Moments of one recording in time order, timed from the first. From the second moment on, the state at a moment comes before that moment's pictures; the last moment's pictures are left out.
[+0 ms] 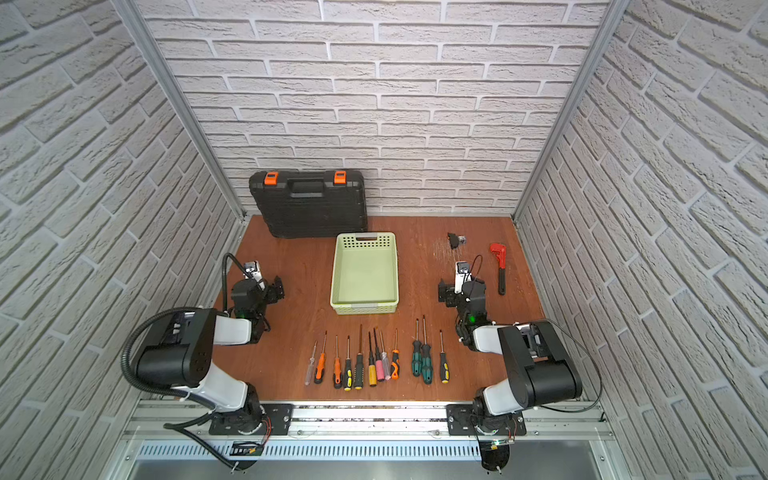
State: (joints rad) left arm 0.05 1.58 0.37 0.81 -0.20 0.01; right arm 0.08 1.48 0.35 0.73 0.14 0.01
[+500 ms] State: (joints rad) left arm 0.05 1.58 0.37 0.81 -0.20 0.01; right arm 0.08 1.48 0.35 0.73 0.14 0.01
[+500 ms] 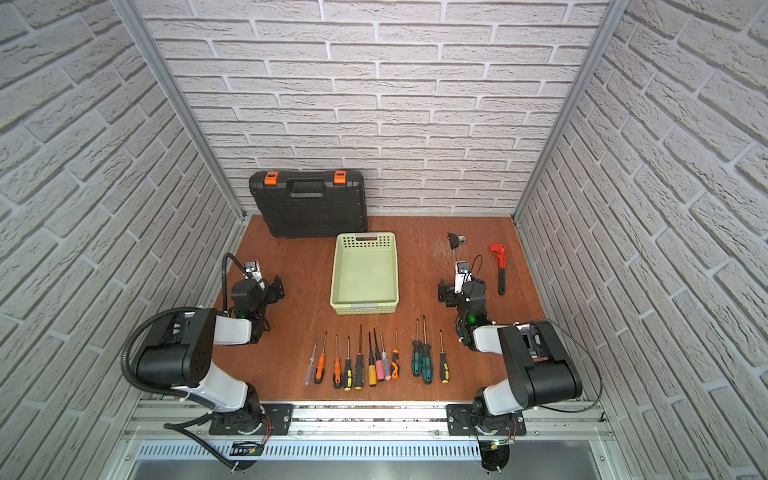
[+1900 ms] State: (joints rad) left arm -0.14 1.20 0.87 -0.22 -0.34 -0.22; right arm 0.10 0.88 0.77 -0.21 0.09 0.17
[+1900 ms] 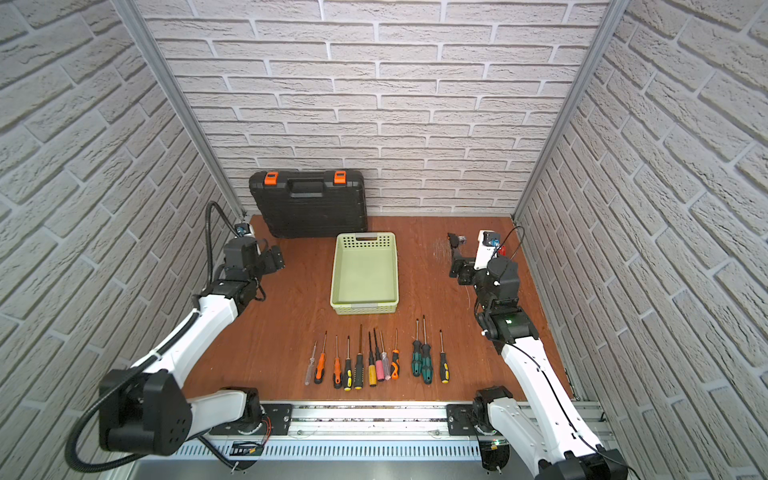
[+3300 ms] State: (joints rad) left arm -0.53 1.04 0.75 -0.71 -0.35 -0.55; right arm 0.59 1.02 0.65 -1.06 0.16 0.79
